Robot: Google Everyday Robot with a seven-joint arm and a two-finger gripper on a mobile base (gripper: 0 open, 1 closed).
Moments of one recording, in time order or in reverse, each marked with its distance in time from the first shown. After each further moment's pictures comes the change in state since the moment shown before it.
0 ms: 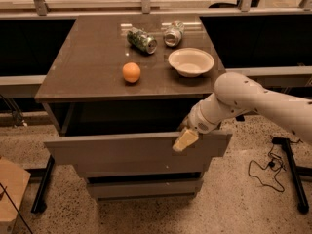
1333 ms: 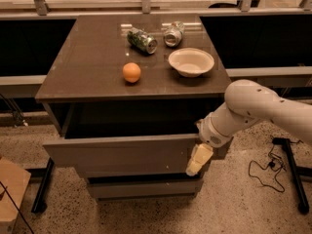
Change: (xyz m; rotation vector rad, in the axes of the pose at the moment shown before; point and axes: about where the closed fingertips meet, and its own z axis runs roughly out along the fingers) arm 0.046 0.054 -0.022 -0.081 0.098 0.024
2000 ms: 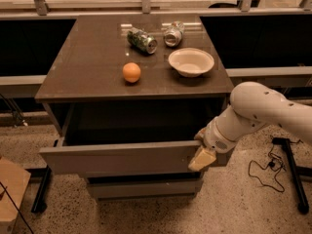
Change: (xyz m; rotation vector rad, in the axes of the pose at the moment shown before) arm 0.017 0.029 -0.007 -0.050 0.025 0.025
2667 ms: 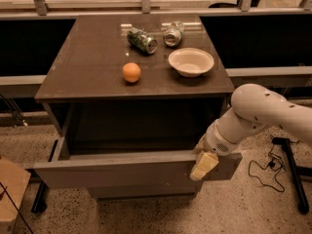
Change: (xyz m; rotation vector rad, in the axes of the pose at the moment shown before) arm -0.001 0.000 -0.002 0.000 0.000 0.000
